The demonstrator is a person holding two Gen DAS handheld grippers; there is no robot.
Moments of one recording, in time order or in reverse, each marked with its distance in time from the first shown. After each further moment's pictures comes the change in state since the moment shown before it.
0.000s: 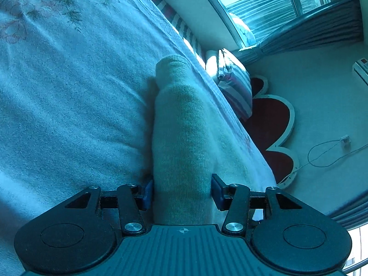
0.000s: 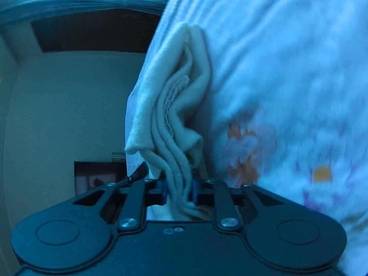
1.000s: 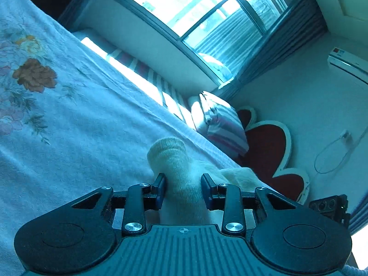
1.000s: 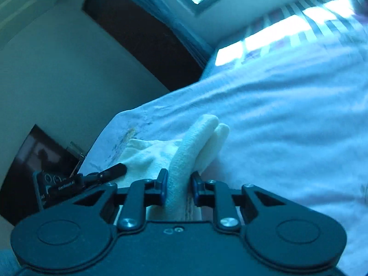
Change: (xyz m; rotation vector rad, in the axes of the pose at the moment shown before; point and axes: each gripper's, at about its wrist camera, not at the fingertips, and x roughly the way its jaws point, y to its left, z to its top) left arm 0.009 -0.011 0.065 0.252 -0.292 0.024; right arm 0.020 0.095 0.047 -0.715 -0.246 -0.213
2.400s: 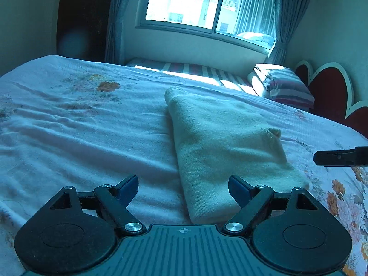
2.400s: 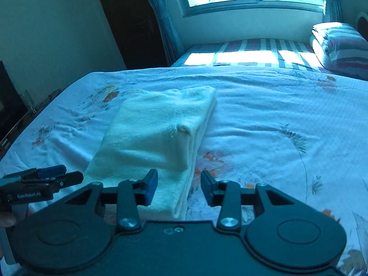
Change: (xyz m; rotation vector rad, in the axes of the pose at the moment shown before) left arm -0.161 -0.140 -0.130 0.360 -0.007 0.509; right arm -0.078 0.108 -0.102 -0.211 0.039 -0.384
